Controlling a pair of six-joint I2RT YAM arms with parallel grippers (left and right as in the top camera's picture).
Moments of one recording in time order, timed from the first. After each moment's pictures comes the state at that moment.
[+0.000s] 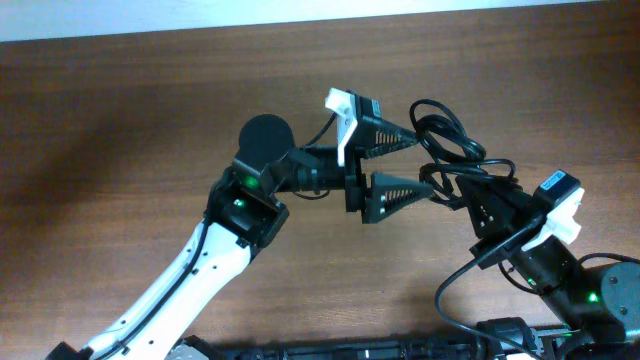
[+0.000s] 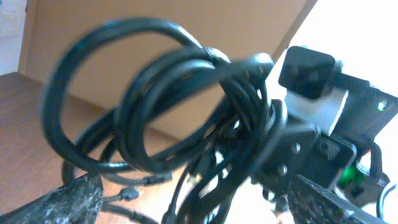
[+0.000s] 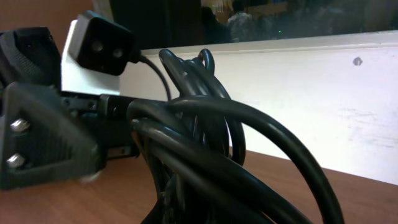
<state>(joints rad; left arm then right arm) -0.63 1.37 1.07 0.40 0.96 -0.52 0.05 0.41 0.77 -0.29 -0.53 0.16</state>
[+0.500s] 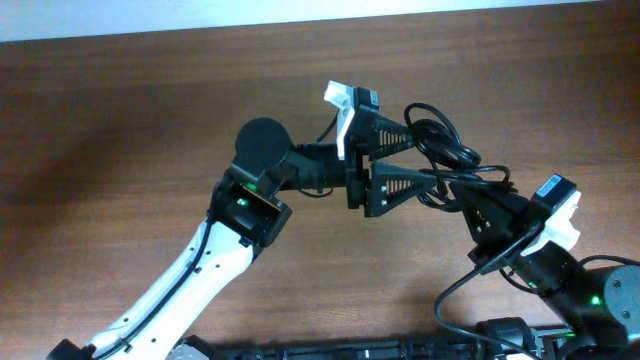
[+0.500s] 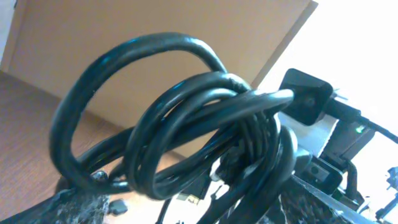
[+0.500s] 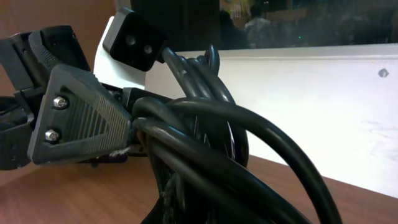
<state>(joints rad) -0.65 1.38 1.07 0.50 0.96 -0.66 0.05 0.41 0.77 -0.25 -0.61 0.16</state>
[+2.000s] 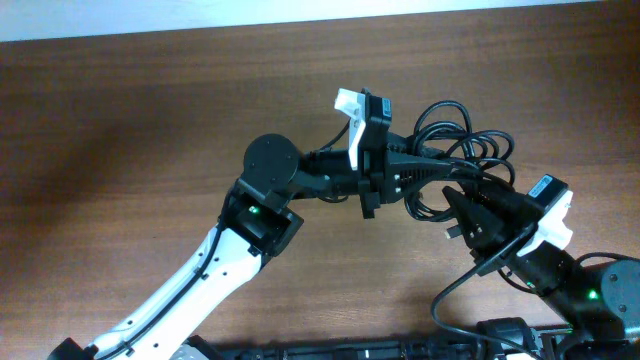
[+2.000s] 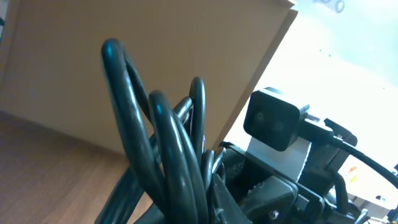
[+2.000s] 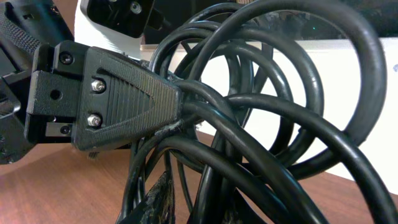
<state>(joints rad) -0.71 1.38 1.07 0.59 0.88 -0.64 0.04 0.42 0.76 -0.28 -0.65 0.13</state>
